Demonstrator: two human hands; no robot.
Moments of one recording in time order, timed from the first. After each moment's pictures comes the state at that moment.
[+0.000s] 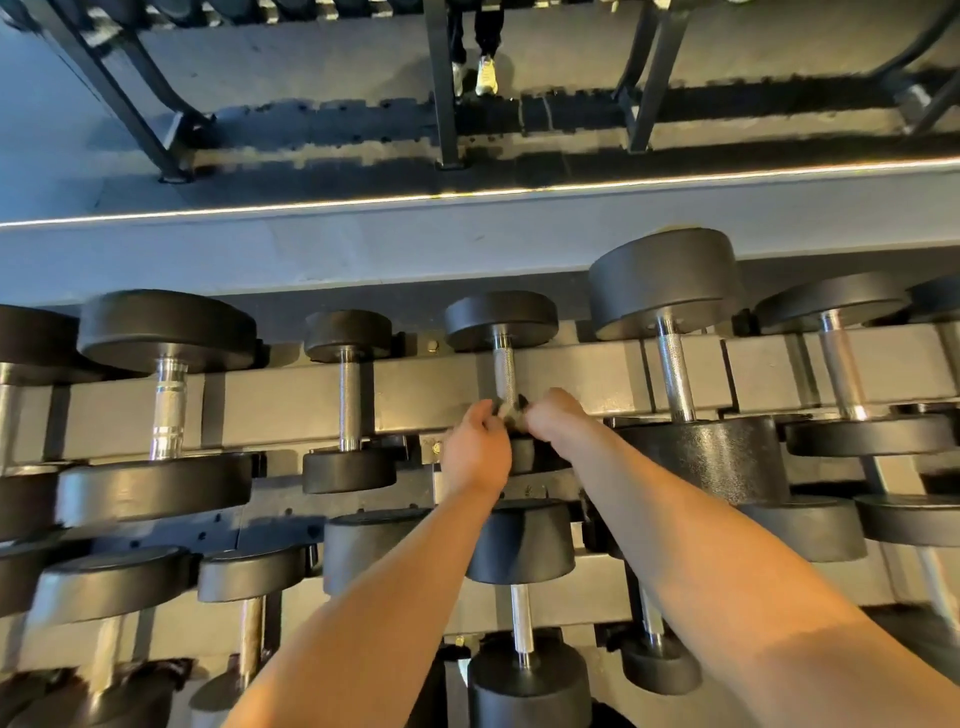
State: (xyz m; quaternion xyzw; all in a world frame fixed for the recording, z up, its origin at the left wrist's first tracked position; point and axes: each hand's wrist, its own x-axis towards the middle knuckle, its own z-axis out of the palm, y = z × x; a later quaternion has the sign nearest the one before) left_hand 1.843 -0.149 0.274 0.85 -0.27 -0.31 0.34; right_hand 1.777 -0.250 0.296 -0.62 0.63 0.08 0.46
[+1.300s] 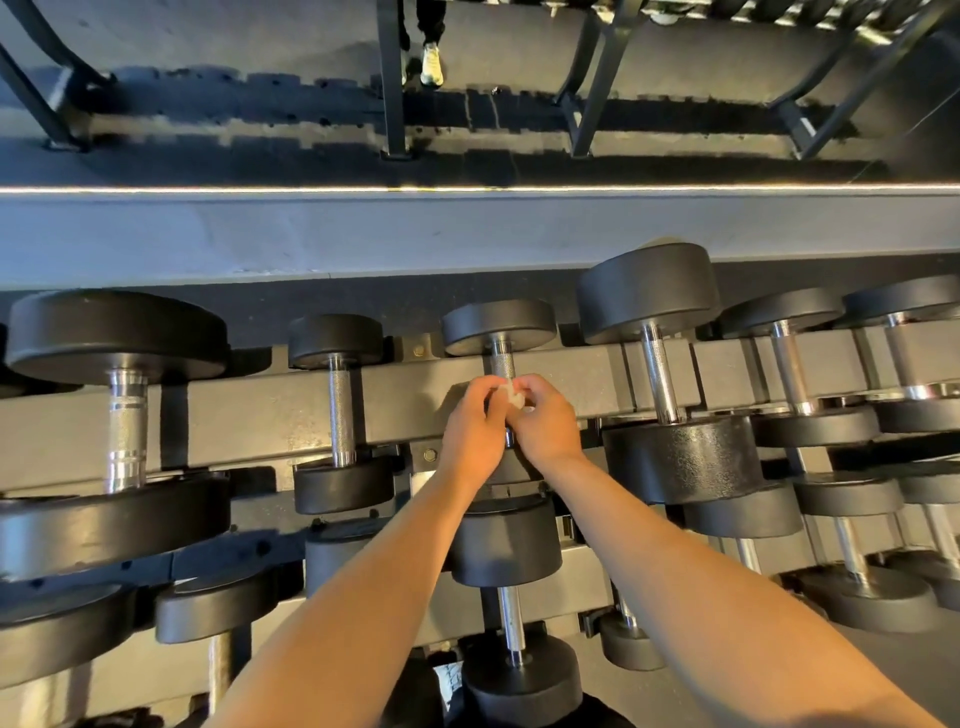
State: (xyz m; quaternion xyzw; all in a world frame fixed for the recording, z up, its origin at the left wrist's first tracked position) left_hand 1.887 -0.159 0.278 0.70 -0.36 -0.42 0.46; right_hand 1.792 -0.211 0.307 -0.67 0.57 -0.18 0.45
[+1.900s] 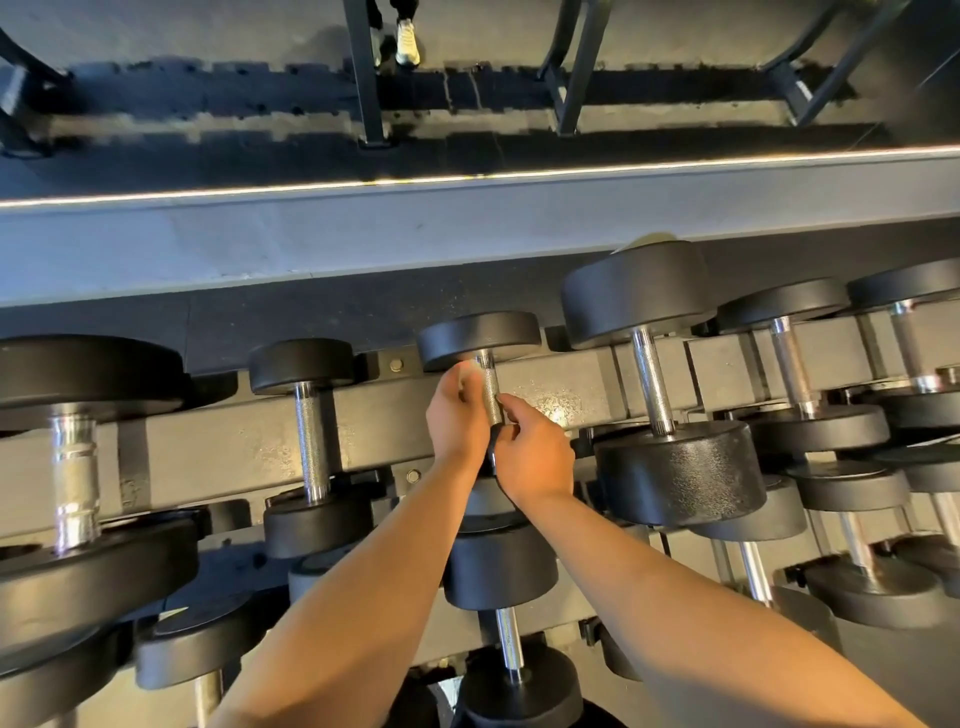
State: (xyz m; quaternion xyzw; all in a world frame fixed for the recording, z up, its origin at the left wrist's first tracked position) left_hand 1.888 -0.217 0.262 0.76 -0.23 -0.36 0.50; right_hand 1.793 -0.212 0.305 -0.69 0.63 -0.12 0.35
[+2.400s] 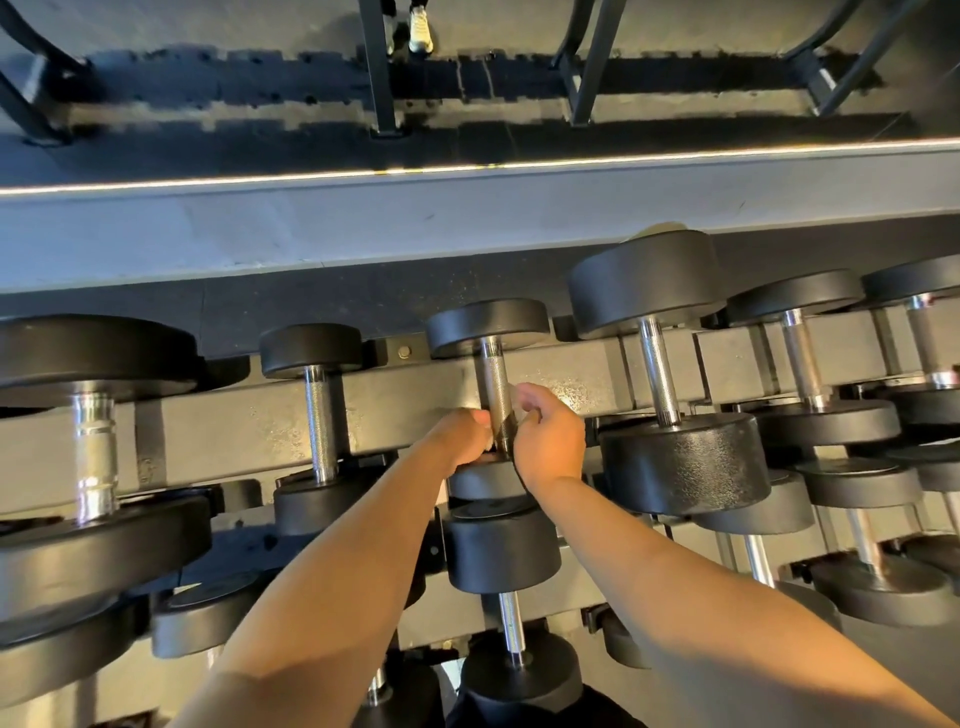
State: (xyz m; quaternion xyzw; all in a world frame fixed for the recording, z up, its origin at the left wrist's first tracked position) left_hand 1.903 -0.200 0.264 0.73 -0.30 -0.59 0.18; right_hand 1.784 -0.212 0.304 -0.60 0.64 -0.23 0.42
